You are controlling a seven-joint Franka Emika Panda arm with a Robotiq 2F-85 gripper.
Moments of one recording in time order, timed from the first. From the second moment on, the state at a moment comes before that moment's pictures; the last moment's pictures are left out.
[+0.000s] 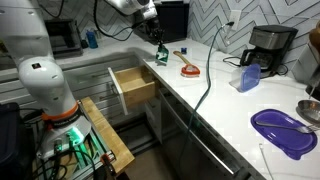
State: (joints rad) arm 0.04 0.10 0.17 -1.92 -0.47 2.05 1.88
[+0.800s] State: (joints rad) arm 0.10 0.29 0.03 -1.84 -0.52 2.13 2.06
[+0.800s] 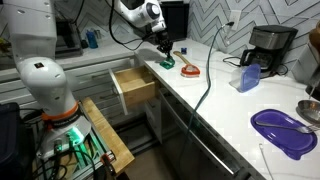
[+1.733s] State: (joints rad) arm 0.16 0.04 0.08 -2.09 -0.45 2.43 1.84
